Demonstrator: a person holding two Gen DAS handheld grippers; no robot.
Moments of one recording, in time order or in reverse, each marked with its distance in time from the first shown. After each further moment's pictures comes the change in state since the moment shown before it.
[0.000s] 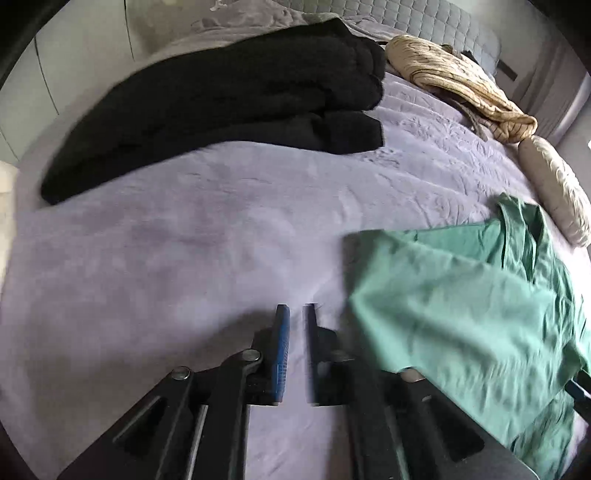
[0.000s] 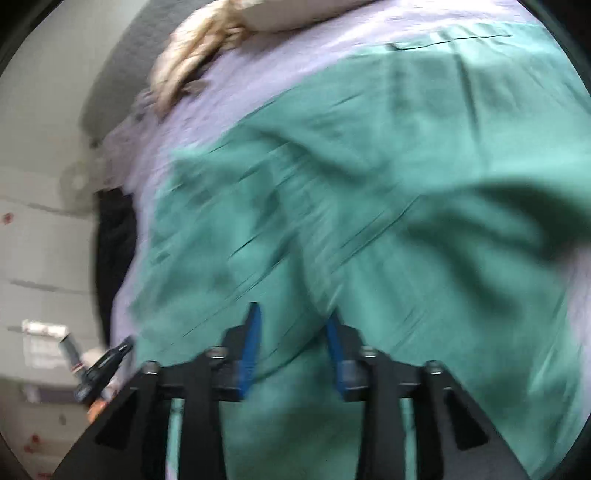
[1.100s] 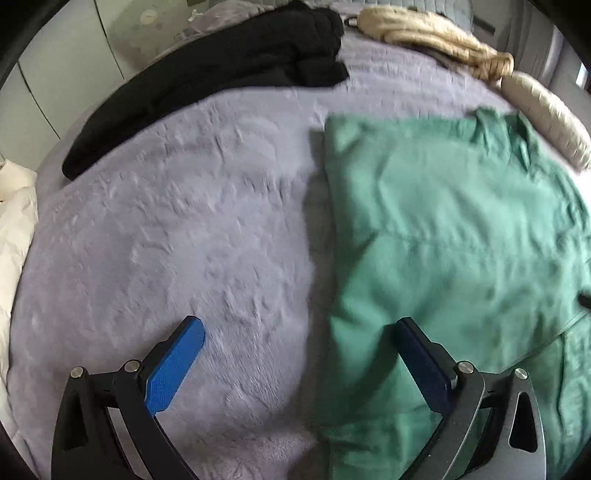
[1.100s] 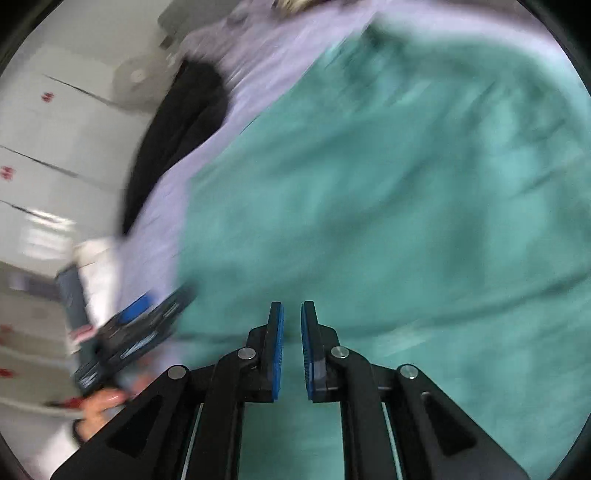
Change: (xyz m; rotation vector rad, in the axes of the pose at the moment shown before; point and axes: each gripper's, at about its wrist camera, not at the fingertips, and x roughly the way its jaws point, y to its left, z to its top) left arm -0.008 -0.020 -0.090 0.147 0.028 0.096; right arm 0.073 0.102 -0.055 -0.363 0.054 -0.192
